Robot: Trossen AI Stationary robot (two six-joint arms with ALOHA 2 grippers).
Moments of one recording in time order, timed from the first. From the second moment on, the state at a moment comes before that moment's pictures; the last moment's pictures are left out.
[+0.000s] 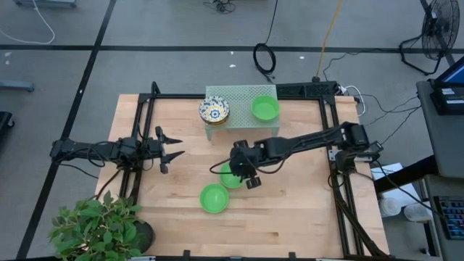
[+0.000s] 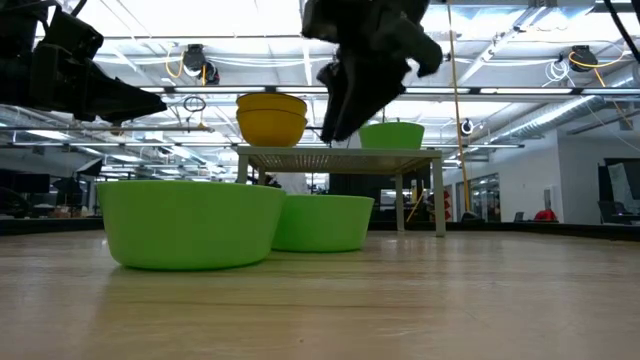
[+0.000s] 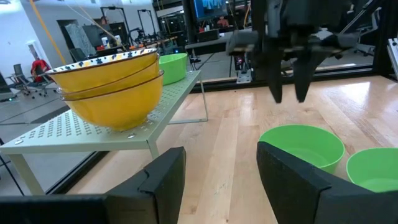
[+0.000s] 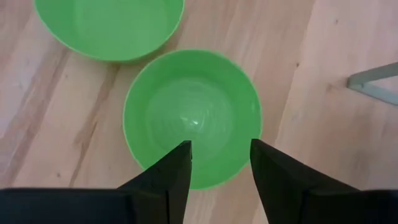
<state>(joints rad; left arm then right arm) -0.06 0.13 0.02 0.08 -0.26 0.15 0.11 1.83 1.46 -0.67 0.05 -0.26</state>
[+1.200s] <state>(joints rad) -0.06 0.13 0.02 0.08 -0.26 0.15 0.19 1.98 1.46 -0.78 0.05 -0.28</state>
